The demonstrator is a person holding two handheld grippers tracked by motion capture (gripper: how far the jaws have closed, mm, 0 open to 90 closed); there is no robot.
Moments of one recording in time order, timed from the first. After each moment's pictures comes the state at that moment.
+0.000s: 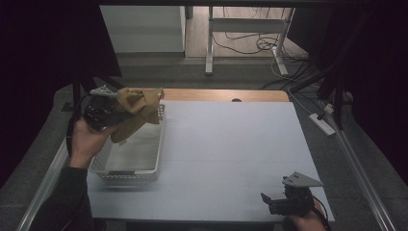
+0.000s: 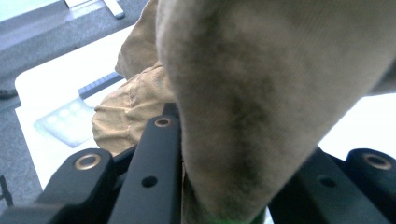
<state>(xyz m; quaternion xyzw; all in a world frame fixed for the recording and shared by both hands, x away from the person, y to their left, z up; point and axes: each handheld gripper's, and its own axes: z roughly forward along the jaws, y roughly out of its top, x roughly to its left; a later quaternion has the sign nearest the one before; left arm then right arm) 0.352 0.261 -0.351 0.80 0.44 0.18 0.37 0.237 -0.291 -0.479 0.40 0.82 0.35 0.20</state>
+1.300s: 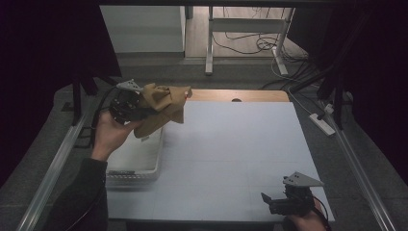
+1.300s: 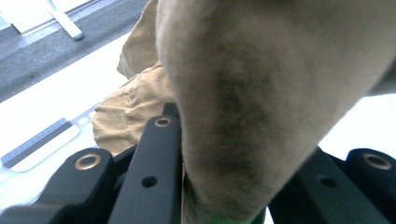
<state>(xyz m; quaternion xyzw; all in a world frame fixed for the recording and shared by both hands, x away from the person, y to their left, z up) 0.369 0.202 -0.338 0.83 0.38 0.14 0.39 0.237 -0.292 -0.479 0.41 0.82 0.35 0.20</state>
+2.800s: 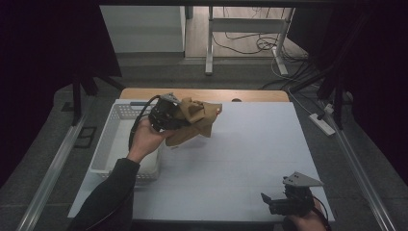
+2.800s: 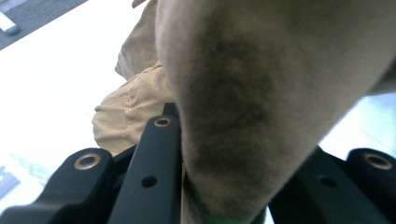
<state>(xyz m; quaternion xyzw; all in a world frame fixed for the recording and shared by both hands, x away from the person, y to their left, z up) 0.397 0.118 -0.387 0.86 0.33 0.08 0.38 0.238 -0.291 -0.479 0.41 0.82 0.35 0.20</state>
